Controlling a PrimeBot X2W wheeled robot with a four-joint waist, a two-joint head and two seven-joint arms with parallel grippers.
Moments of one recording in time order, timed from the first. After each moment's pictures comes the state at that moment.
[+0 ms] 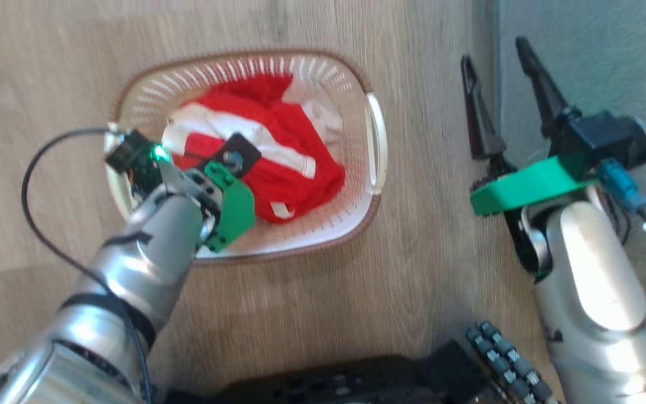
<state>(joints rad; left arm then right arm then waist) -0.97 0.04 -0.79 1.24 -0.06 -0.01 -0.13 -0.50 -0.05 0.12 0.24 0.08 0.13 -0.25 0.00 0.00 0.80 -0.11</state>
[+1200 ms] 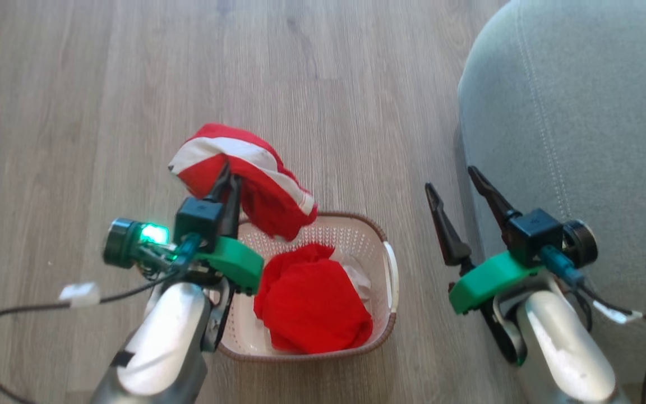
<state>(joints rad) -0.39 0.10 -0.42 0.37 -0.15 0.22 -0.25 -0.27 -0.06 0.21 0.34 0.08 0.13 -0.25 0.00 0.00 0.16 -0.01</state>
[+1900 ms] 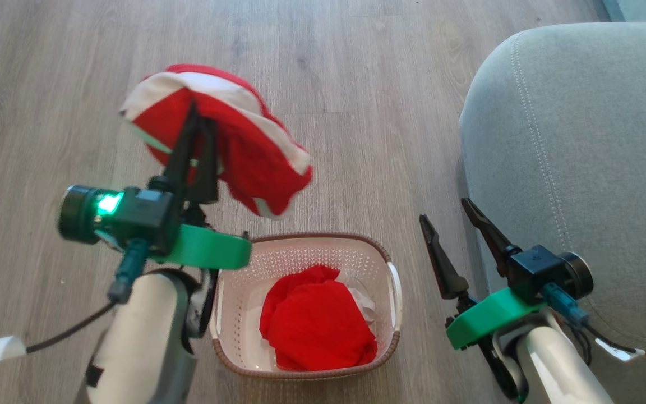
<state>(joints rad) -0.32 0.06 -0.27 -0.01 -0.09 0.15 -0.25 -0.15 -0.07 0.23 0.23 0.11 0.13 -0.25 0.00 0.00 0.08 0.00</state>
